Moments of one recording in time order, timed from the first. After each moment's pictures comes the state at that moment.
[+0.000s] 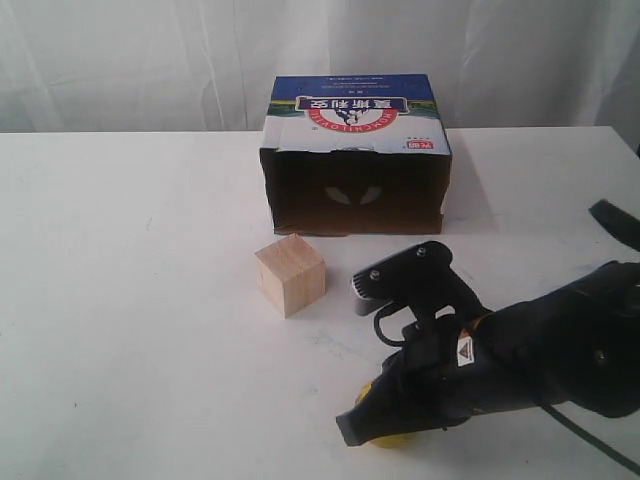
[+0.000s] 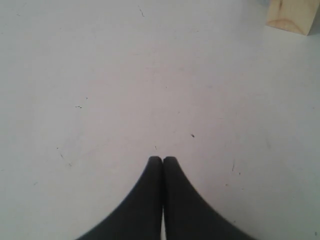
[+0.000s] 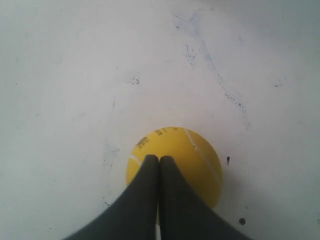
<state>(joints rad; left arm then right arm) -0.29 0.01 0.02 0.05 0.51 0.04 0.73 1.43 -0.61 0.23 0.27 -0.05</state>
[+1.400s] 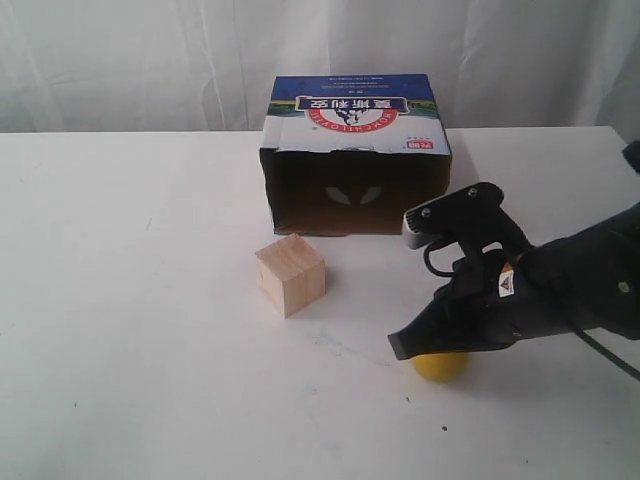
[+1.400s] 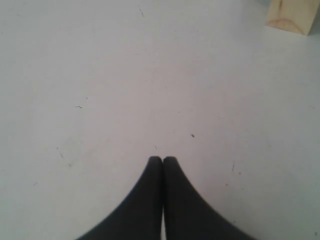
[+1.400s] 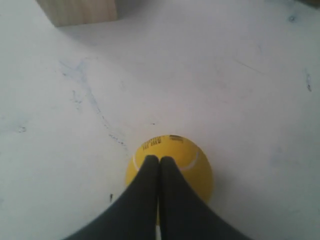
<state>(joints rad) -0.29 0.01 0.02 0.05 0.51 0.04 0.52 1.45 -0.68 0.01 0.27 0.02</state>
